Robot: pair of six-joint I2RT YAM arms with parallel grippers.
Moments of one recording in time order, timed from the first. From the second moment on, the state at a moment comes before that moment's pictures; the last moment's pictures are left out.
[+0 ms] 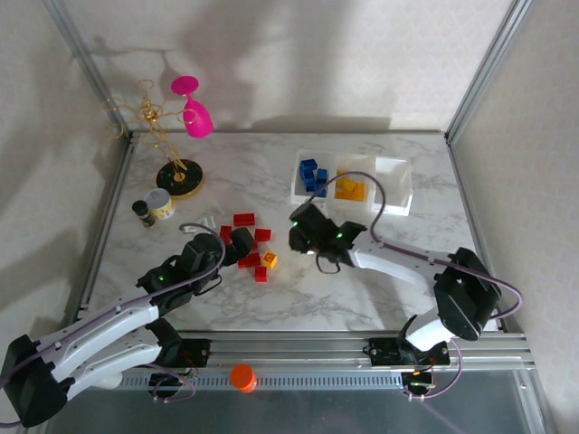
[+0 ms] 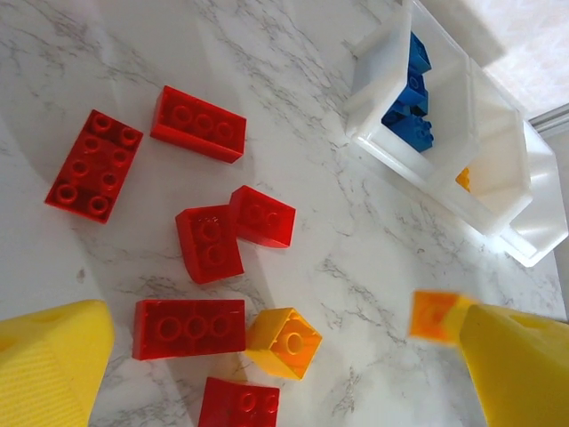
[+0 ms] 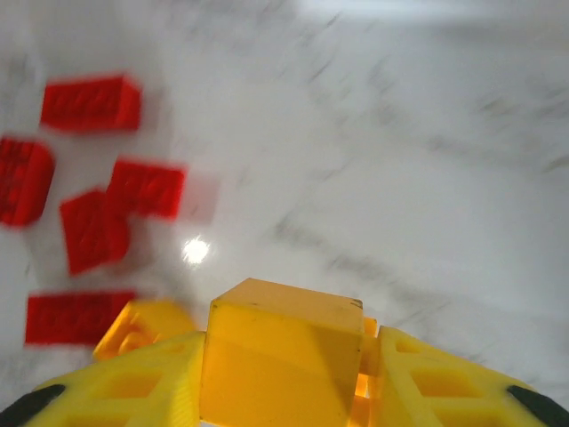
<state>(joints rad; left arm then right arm) -0.72 0.84 0.53 -0.27 -0.33 -1.00 0.88 1.49 1.01 -0.45 0.24 0.73</state>
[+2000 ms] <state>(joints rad) -0.70 0.77 0.57 -0.32 -0.33 -0.96 0.91 1.63 1.07 -0.36 0.12 0.63</state>
